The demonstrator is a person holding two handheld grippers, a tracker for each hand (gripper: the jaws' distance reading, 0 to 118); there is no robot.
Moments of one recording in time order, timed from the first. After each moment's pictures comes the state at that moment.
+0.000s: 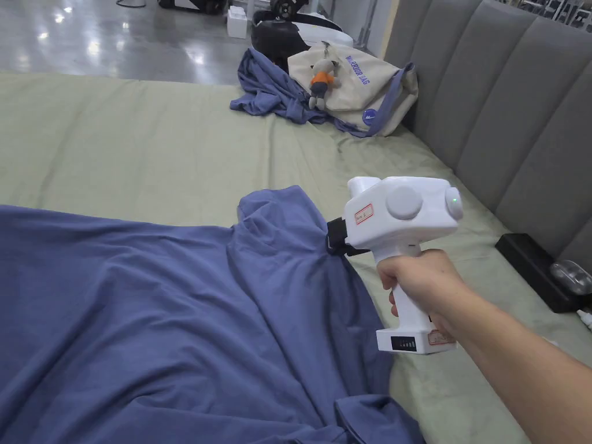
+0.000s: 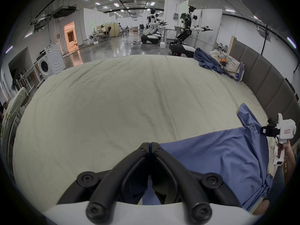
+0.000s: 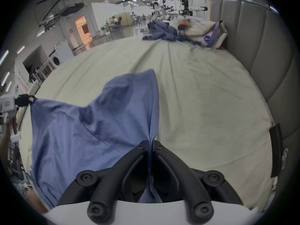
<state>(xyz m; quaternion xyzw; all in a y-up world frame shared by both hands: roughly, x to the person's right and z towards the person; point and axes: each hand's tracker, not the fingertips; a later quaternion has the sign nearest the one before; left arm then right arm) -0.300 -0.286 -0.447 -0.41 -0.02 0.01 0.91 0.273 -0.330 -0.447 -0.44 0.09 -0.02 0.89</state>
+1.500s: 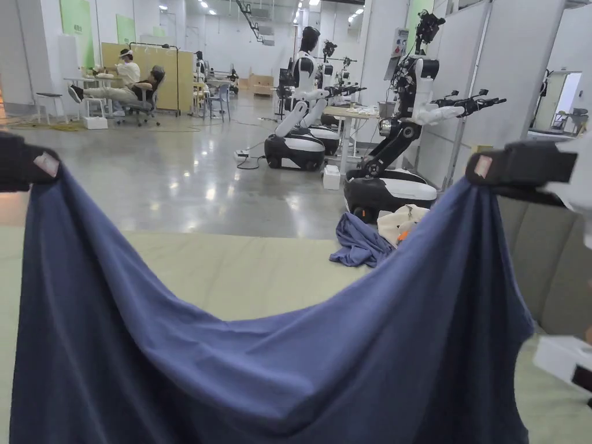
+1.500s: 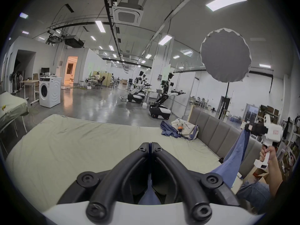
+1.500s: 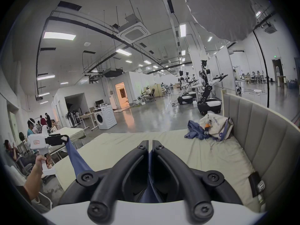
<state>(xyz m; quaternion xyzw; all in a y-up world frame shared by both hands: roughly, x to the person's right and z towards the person) -0.312 -0.015 -0.207 -0.12 -0.09 0.08 0.98 0.245 0.008 -0.245 -0.09 0.21 -0.09 0.97</state>
